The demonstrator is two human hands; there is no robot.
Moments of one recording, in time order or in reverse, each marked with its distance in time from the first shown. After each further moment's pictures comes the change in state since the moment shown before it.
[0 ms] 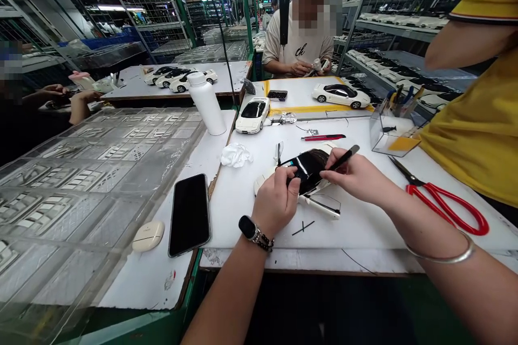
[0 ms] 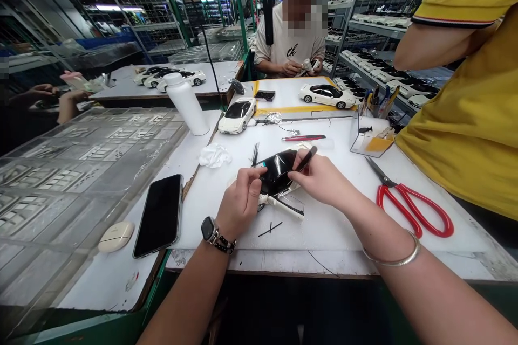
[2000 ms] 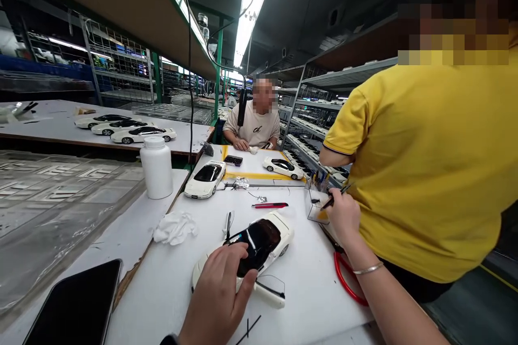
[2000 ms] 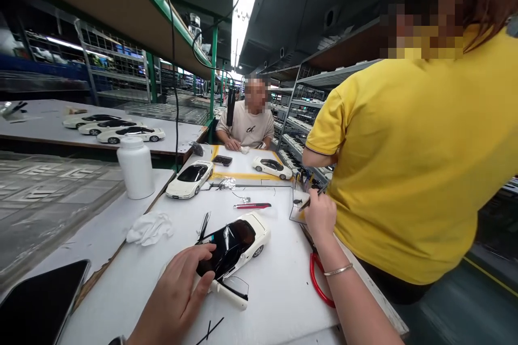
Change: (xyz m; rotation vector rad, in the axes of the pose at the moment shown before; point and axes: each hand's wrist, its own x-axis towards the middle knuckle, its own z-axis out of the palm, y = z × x) left_hand 0.006 -0.001 -0.009 0.201 0.176 0.304; right_hand 0.028 0.085 -0.102 -1.137 0.849 0.128
